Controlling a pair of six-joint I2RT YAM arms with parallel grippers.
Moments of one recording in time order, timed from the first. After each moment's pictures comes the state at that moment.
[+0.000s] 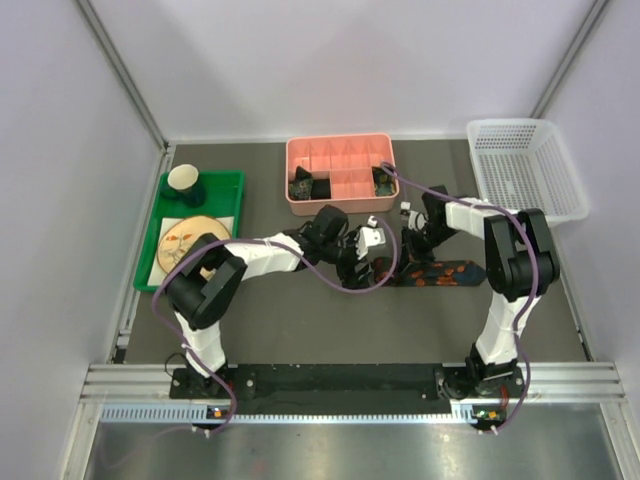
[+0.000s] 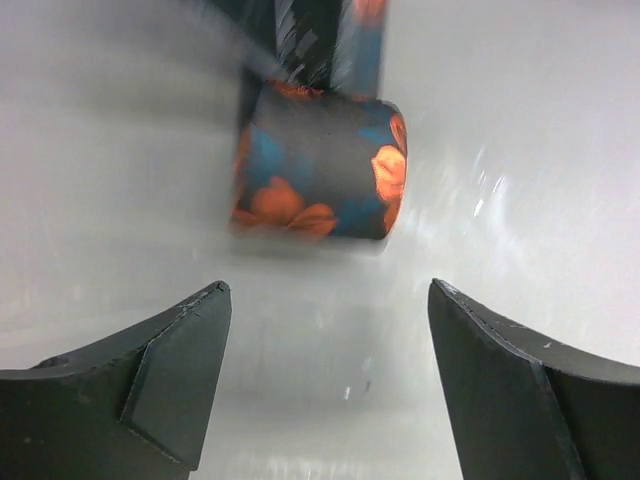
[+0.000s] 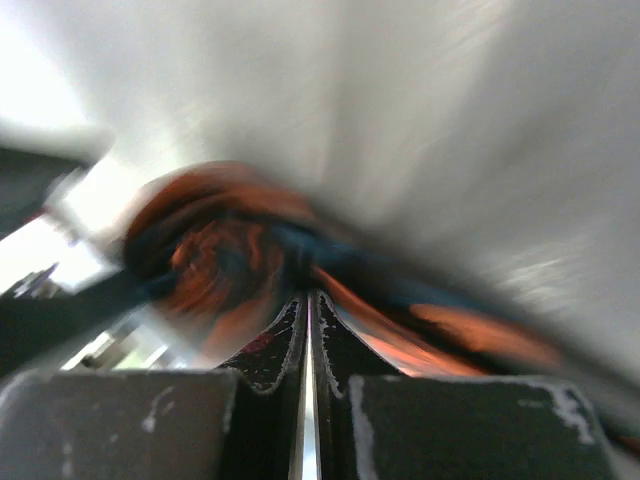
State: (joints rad) left arm -0.75 1.83 1.07 -0.02 0.62 0.39; right arm 0.21 1.89 1.15 -0.78 -0.64 0.10
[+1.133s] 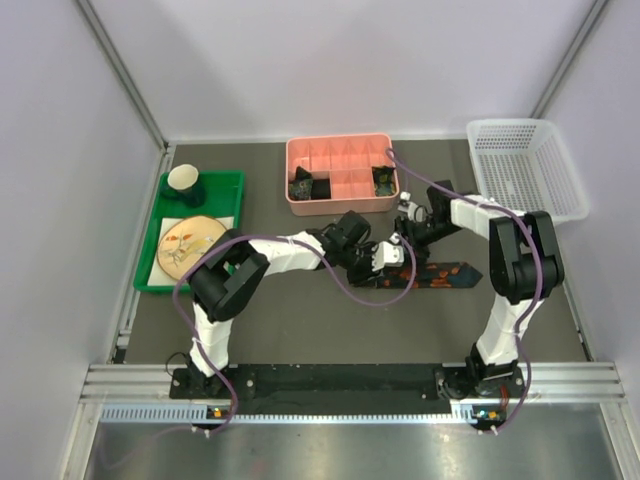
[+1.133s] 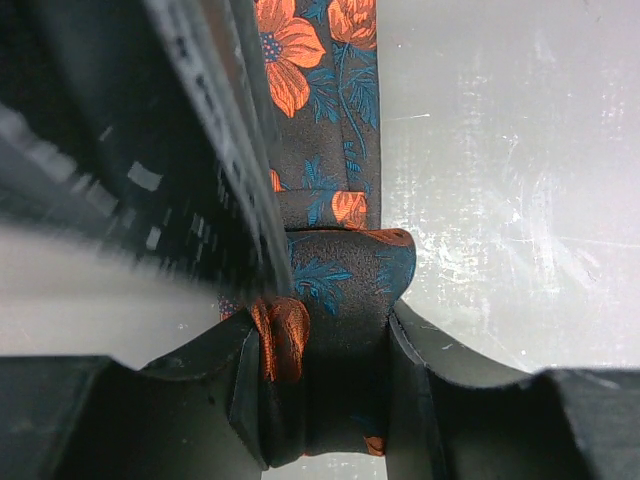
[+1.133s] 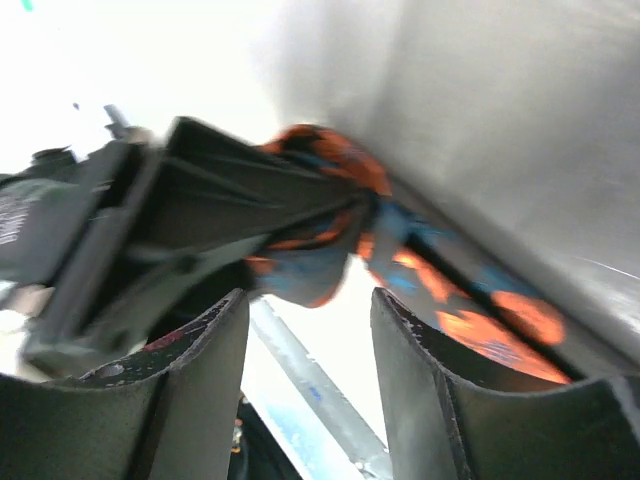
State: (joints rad) left arm -0.83 1.97 1.22 -0.14 0.53 0.58; right arm 0.19 1.87 1.16 -0.75 -0.84 0.08
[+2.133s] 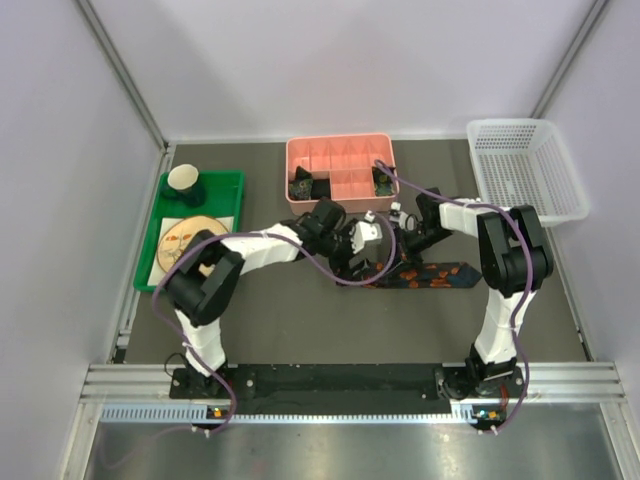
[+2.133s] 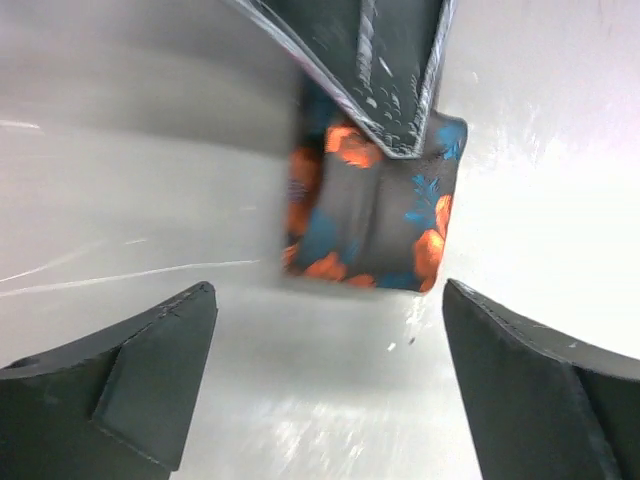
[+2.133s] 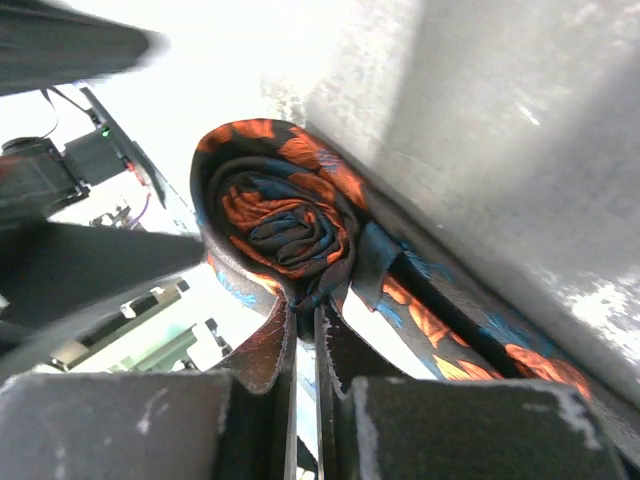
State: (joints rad) left arm -0.73 1.87 1.16 -0.17 0.58 0.46; right arm 0.24 1.94 1.15 -0.72 -0.85 0.10
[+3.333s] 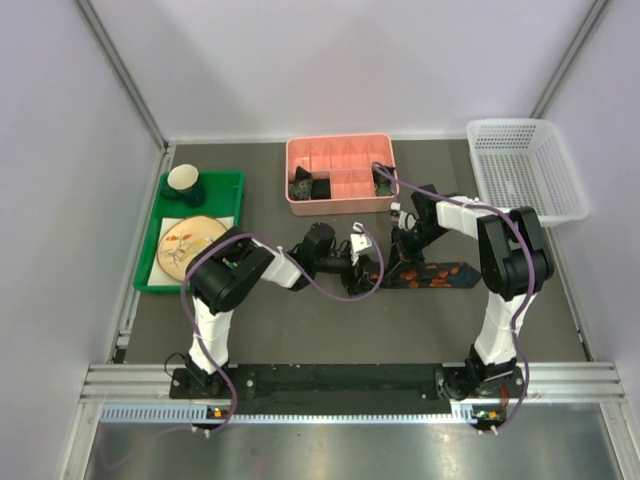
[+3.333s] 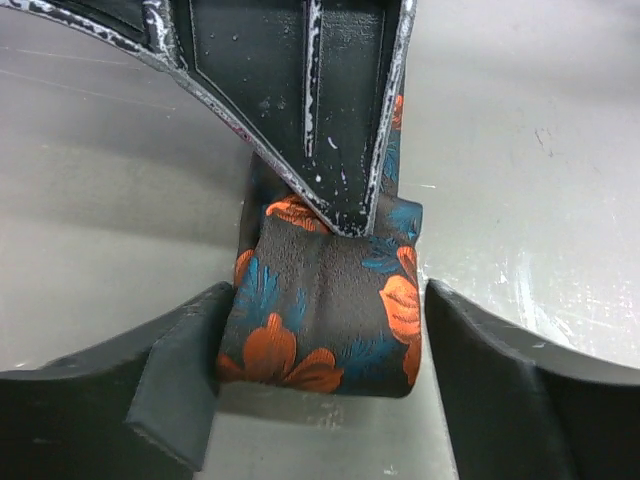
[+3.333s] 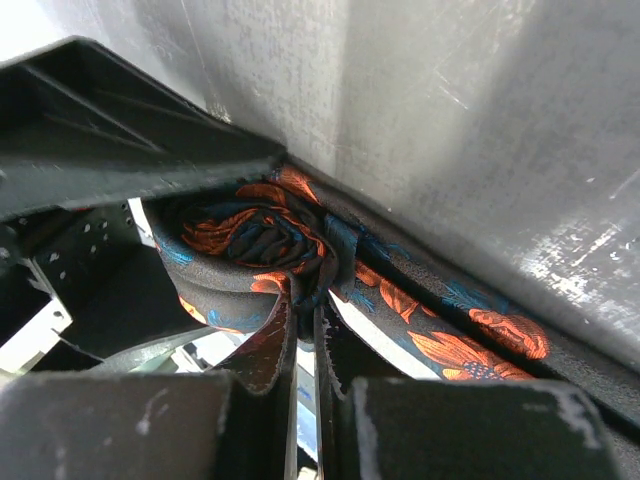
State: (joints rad) left arm -0.72 2.00 0.86 0.73 0.74 0.11; right arm 0.27 1.92 1.18 -0.76 -0.66 0.17
